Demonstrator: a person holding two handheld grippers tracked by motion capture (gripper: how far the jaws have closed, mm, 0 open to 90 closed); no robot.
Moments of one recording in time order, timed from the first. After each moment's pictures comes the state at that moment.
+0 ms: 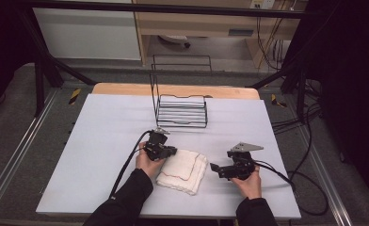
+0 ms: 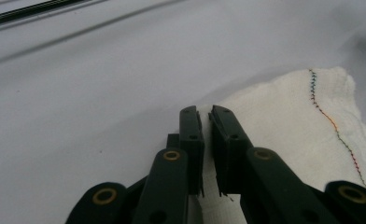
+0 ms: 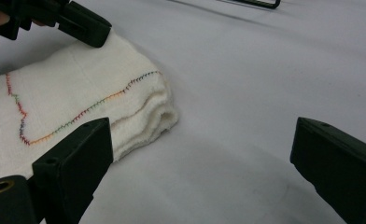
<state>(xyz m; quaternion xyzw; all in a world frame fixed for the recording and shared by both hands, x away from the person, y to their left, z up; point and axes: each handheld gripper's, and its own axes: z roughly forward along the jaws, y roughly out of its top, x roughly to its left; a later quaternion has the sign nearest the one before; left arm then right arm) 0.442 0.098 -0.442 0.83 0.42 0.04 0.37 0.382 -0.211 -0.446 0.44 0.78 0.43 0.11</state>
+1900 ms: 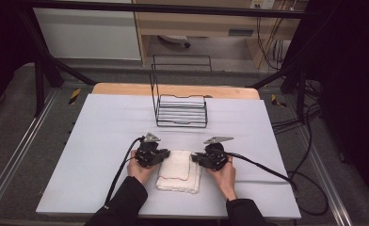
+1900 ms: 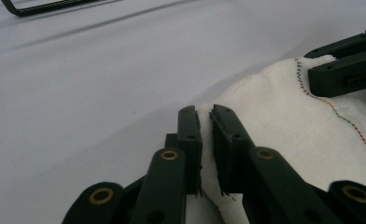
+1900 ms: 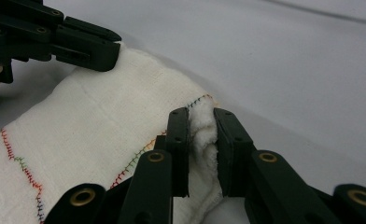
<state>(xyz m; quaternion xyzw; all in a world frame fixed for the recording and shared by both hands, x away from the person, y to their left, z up) 0.423 0.123 -0.454 0.81 0.42 0.08 0.41 0.413 -0.137 -0.455 0.44 0.80 0.41 0.06</state>
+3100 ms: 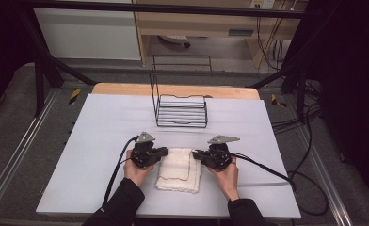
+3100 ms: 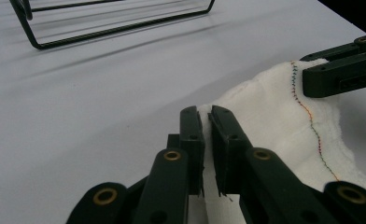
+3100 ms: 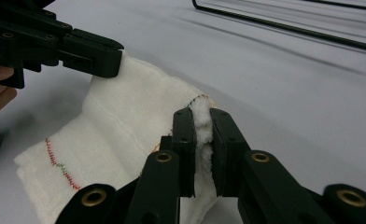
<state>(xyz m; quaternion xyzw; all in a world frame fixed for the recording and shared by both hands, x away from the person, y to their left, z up) 0.406 0.132 -0.432 0.78 0.42 0.09 0.45 0.401 -0.143 -0.434 0.41 0.79 0.46 0.08</state>
